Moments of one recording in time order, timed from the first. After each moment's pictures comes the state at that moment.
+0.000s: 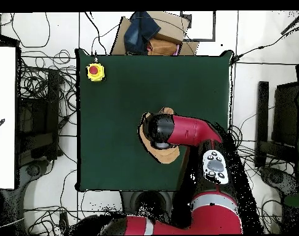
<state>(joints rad) -0.25 -0.54 -0.06 1.61 -0.16 0.67 1.57</state>
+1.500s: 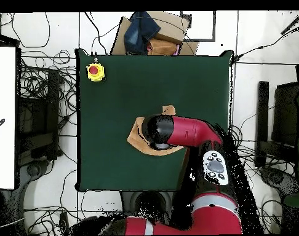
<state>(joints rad) -0.25 -0.54 -0.06 1.62 -0.16 0.66 1.57</state>
